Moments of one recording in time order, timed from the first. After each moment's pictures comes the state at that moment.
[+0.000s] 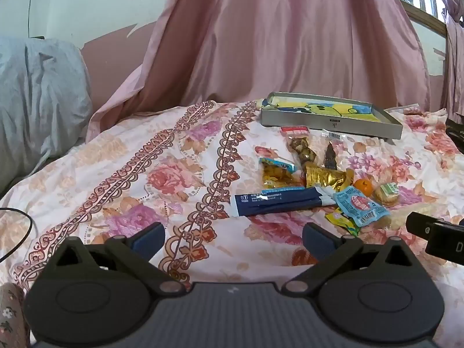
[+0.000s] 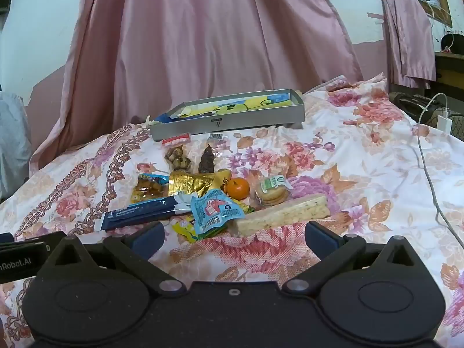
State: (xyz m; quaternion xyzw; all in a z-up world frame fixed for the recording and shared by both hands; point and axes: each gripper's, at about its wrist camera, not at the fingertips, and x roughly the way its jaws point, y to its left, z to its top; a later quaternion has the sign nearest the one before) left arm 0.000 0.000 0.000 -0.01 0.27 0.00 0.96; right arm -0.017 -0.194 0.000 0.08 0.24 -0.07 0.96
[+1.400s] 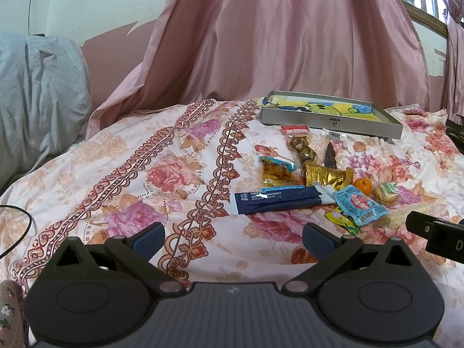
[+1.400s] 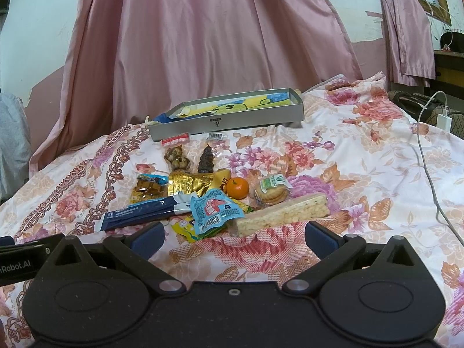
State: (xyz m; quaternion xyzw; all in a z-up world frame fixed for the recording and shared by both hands) left arm 0.001 0.001 -0.001 -0.01 0.27 0.00 0.96; right arm -0.016 -0.195 0.000 0.08 0.24 -0.07 0.96
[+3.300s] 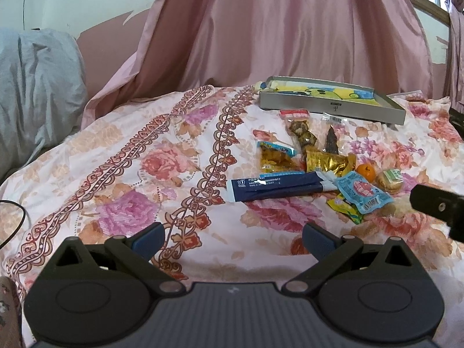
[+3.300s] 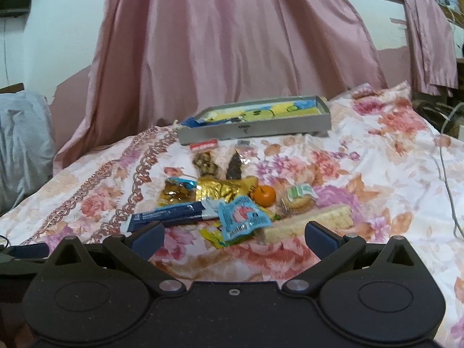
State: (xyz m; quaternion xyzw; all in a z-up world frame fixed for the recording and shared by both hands) left arm 0.013 -0.008 -0.011 0.00 0.30 0.00 0.95; right arm -0.016 -0.186 0.013 0.08 0.23 -0.01 0.97
